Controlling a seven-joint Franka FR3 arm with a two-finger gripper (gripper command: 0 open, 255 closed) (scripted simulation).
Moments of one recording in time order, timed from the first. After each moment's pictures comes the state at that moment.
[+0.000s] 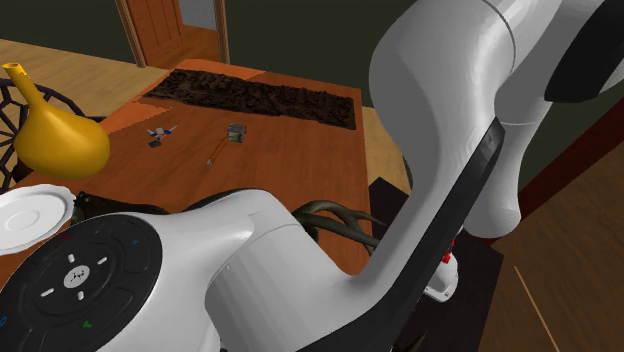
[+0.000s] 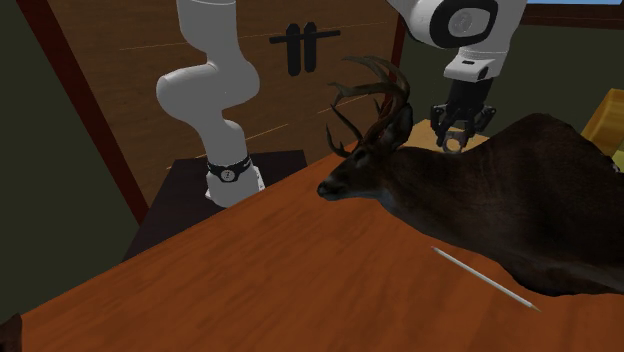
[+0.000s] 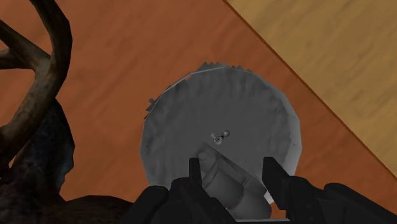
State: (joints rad) arm 0.71 0.26 0.64 -1.94 -0.18 2.16 1.66
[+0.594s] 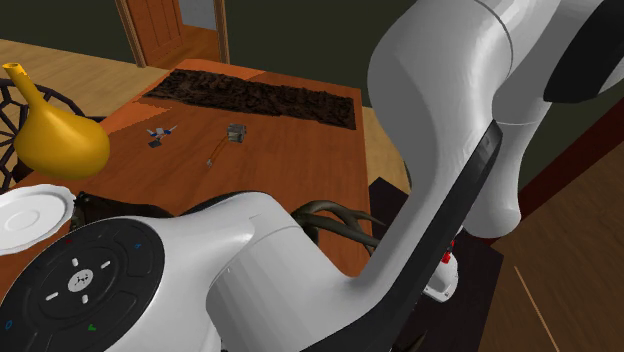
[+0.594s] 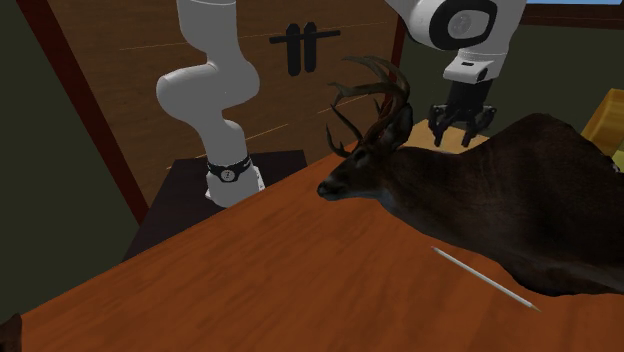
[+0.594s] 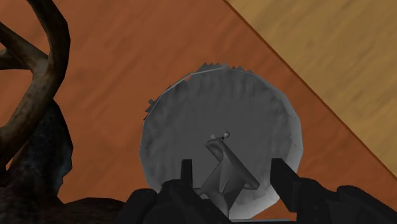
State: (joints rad) arm 0.71 0.26 0.64 -1.95 -0.19 2.17 1.67
